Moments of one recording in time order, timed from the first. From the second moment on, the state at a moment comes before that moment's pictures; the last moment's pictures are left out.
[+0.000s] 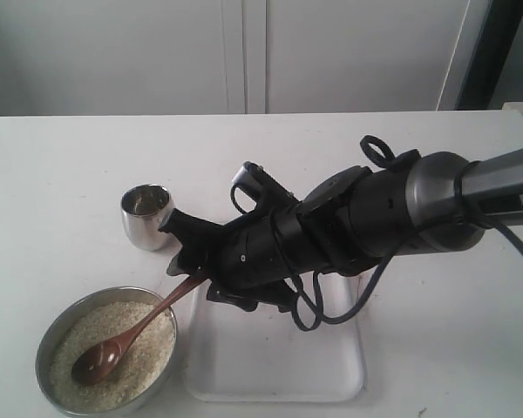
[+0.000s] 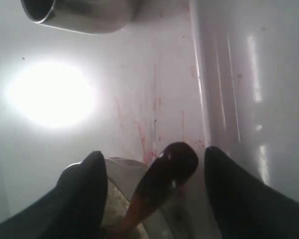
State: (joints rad) left arm -0.05 0.00 -0.02 -0.26 0.38 0.39; right arm 0.60 1.85 -1.01 1.41 0.28 -0.35
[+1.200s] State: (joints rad) left arm -0.05 0.00 -0.02 -0.26 0.38 0.39; right arm 0.60 1.90 -1.02 1.54 0.30 -0.51
